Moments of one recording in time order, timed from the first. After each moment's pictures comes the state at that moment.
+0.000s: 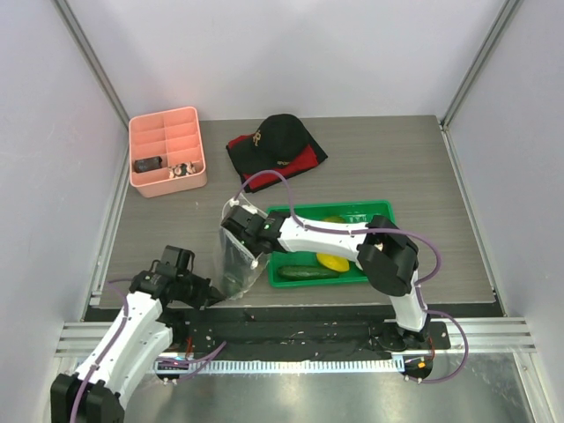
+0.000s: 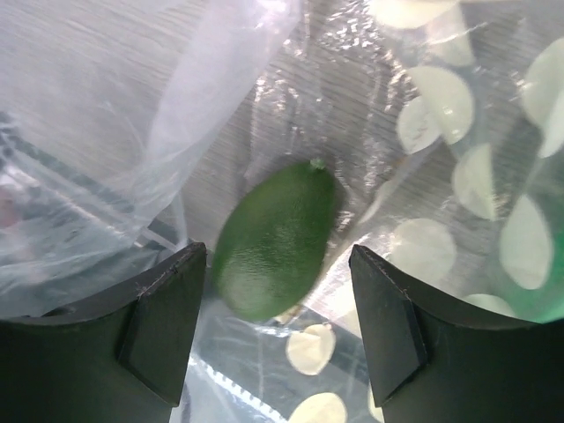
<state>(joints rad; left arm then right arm) -0.25 0.64 0.35 -0.95 0.27 -1.43 1.12 1.99 1.54 -0.54 -0.03 0.89</state>
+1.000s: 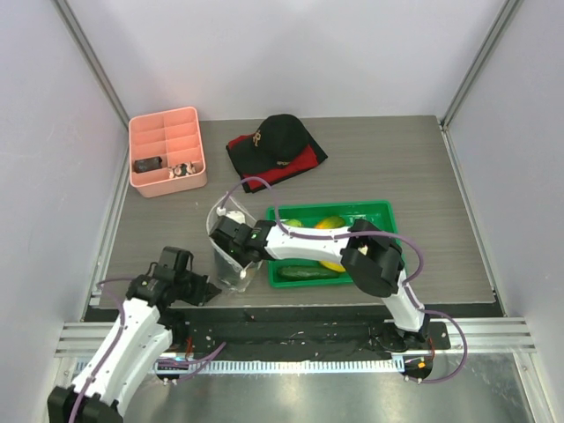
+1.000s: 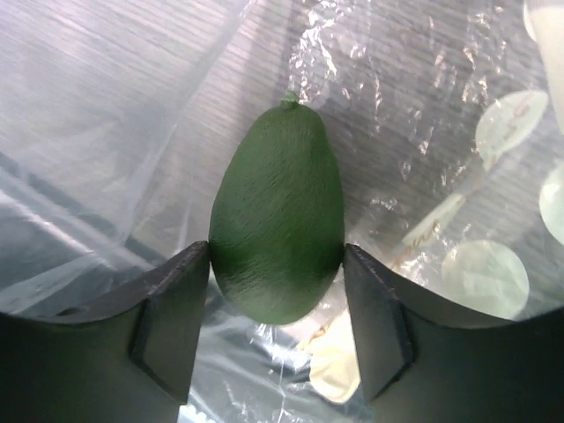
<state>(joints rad) -0.27 0.61 0.31 -0.85 0.19 -1.49 1.17 2.09 1.61 -0.52 0.05 0.84</state>
